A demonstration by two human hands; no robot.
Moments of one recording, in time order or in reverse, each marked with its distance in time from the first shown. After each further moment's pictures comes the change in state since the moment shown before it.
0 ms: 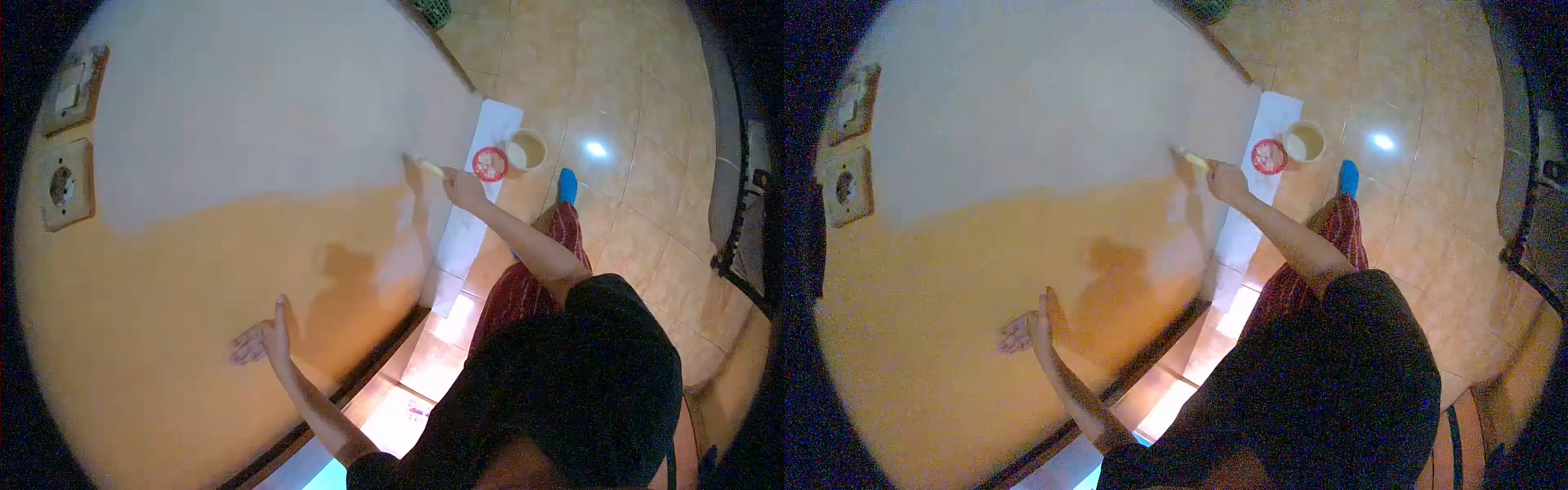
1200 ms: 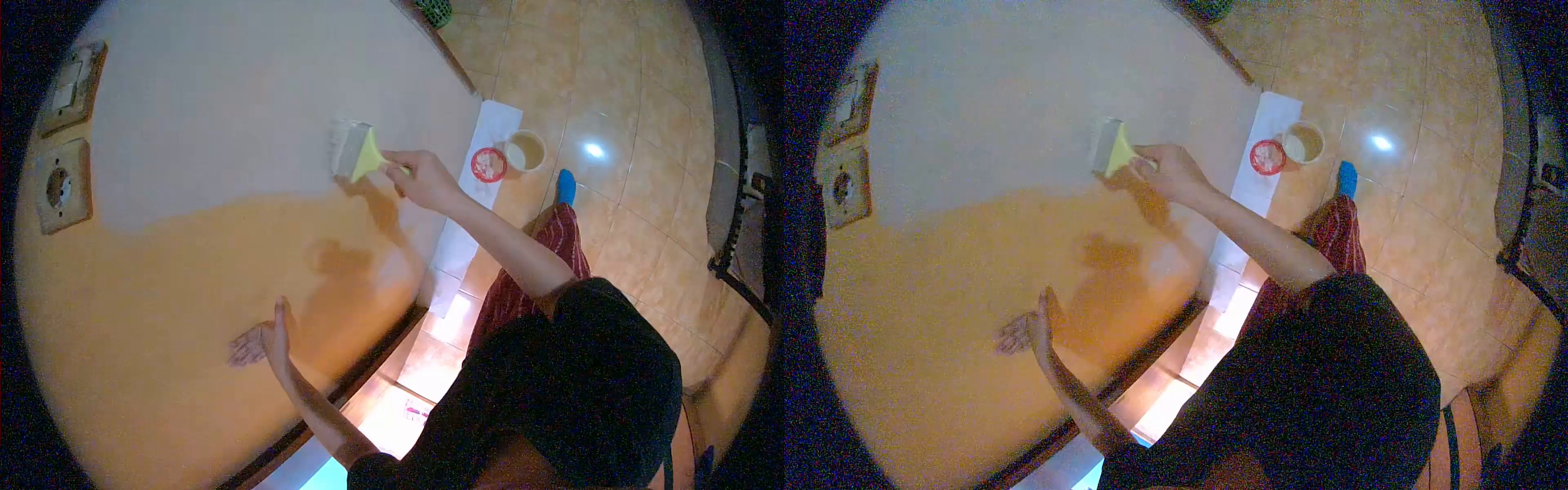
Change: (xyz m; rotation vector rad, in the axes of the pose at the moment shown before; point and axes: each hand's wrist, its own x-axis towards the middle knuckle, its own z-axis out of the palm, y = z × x) left_hand -0.024 0.062 -0.002 0.071 -0.061 -0.124; right_hand -0.006 -0.116 -0.091 0.639 -0.058 -0.157
